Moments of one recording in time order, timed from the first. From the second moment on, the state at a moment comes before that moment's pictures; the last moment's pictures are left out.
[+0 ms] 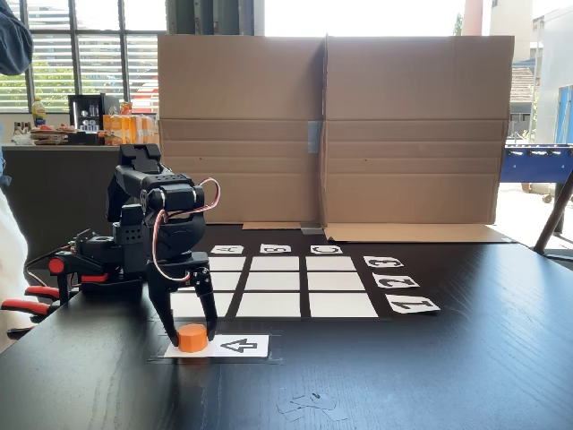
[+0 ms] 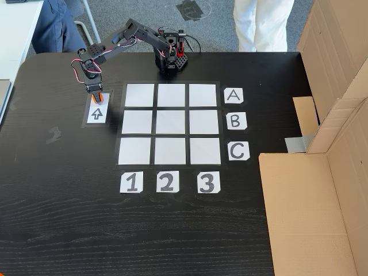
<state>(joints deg) 55.0 45.5 52.4 87.4 13.6</state>
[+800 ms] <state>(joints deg) 55.0 55.0 52.5 88.7 13.6</state>
